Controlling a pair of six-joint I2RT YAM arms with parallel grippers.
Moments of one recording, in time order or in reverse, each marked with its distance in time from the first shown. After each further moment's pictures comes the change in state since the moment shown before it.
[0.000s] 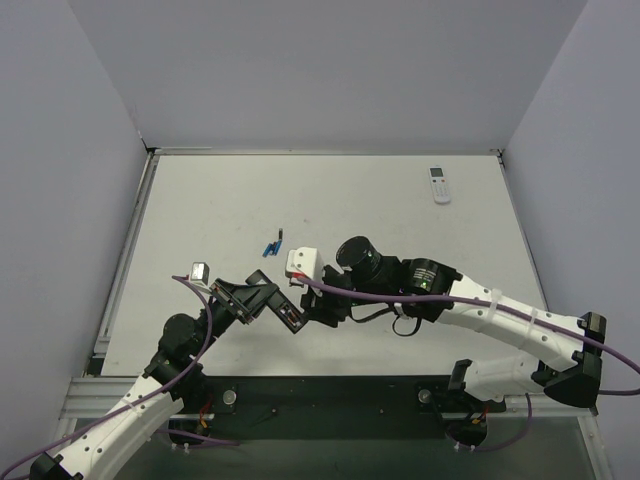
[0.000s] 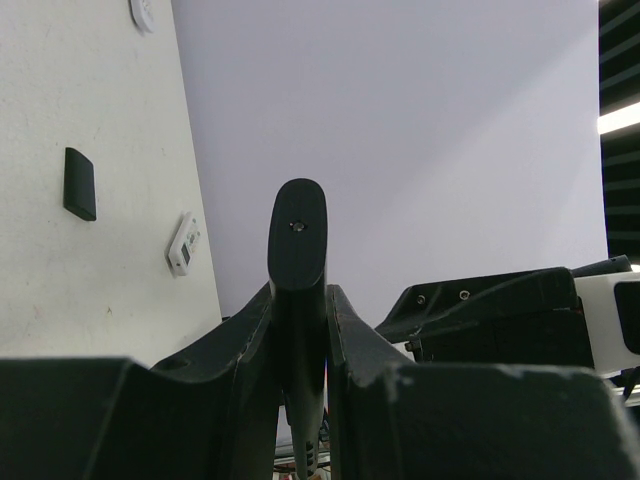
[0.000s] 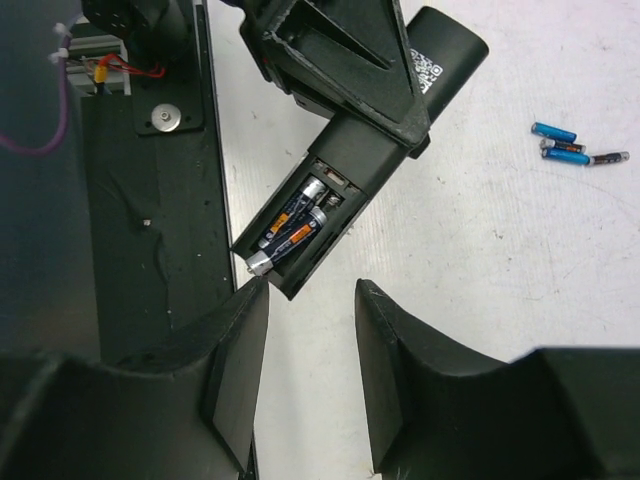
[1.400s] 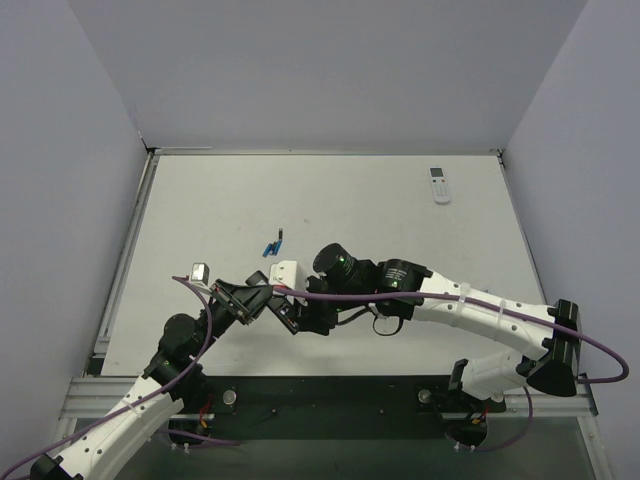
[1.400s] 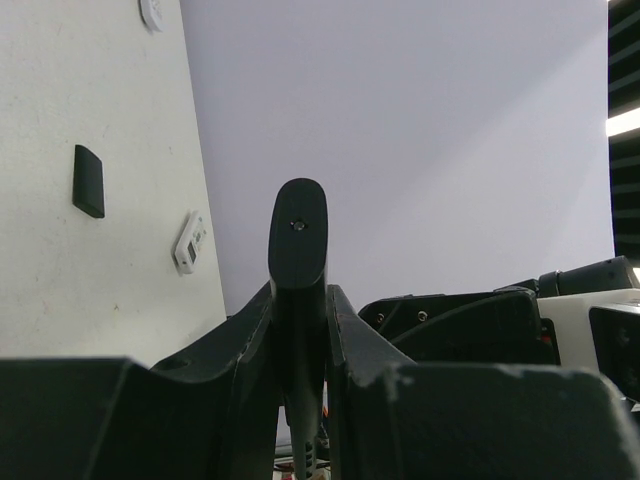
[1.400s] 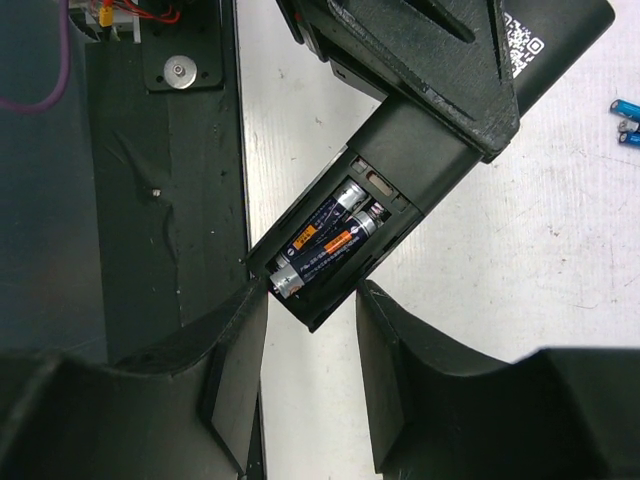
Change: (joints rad) left arm 0.000 -0.013 0.000 -0.027 -0.001 0.002; right arm 0.025 0.104 0.001 -0.017 -0.047 -0.023
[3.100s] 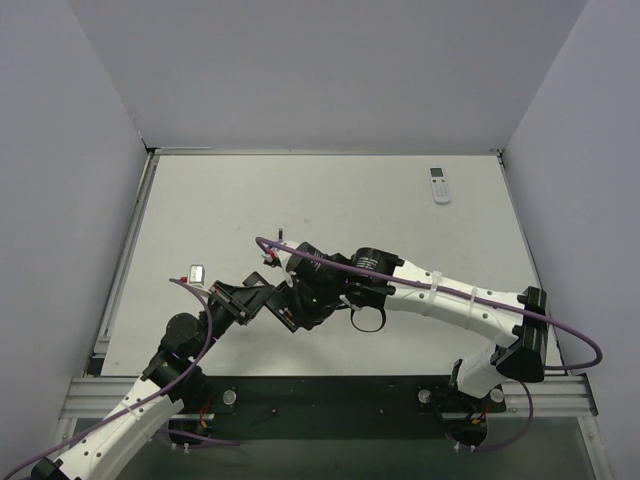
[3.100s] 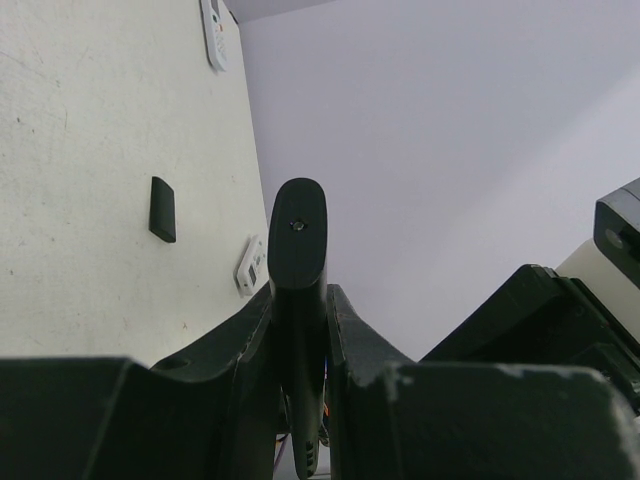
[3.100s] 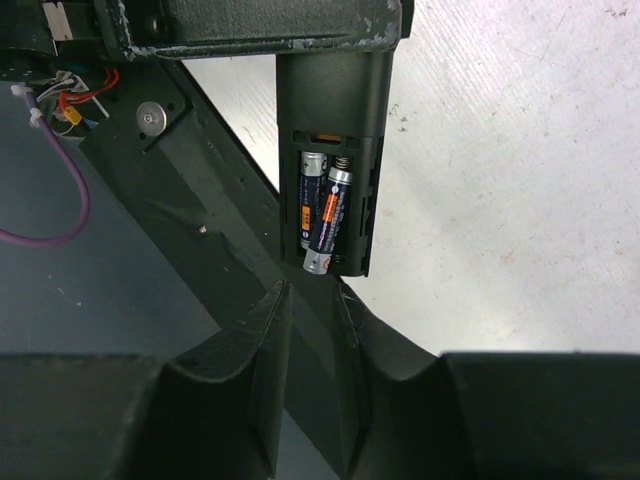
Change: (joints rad) left arm 0.000 -0.038 0.000 -0.110 -0.072 0.125; right arm 0.042 0.175 0.245 -0.286 0.232 0.582
